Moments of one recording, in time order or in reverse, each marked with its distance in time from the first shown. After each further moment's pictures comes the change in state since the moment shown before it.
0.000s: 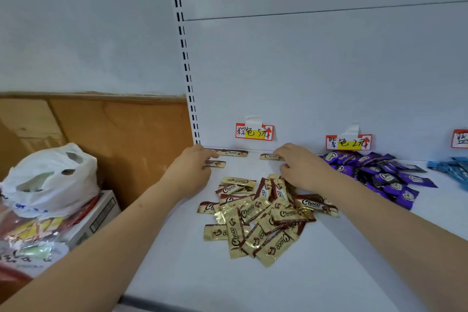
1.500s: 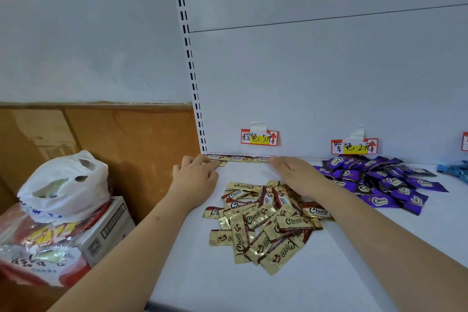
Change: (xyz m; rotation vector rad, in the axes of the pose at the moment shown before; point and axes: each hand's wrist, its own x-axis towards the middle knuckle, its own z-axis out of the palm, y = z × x) left_hand -0.003 -0.004 0.012 0.186 -0.001 -0.115; right_hand -0.002 -0.010 0.014 0.445 -0.005 0.091
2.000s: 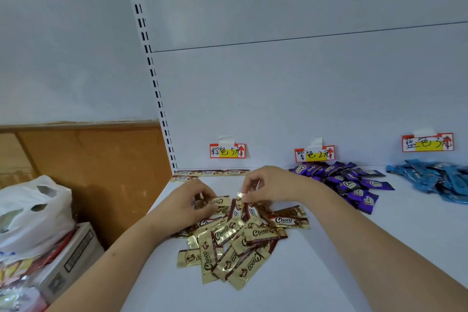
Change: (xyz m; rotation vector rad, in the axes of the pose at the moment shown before) left_hand -0.022 0.031 -0.019 -0.481 -0.121 0.334; right_hand -0.015 -0.005 -0.036 0.049 -0.213 -0.114
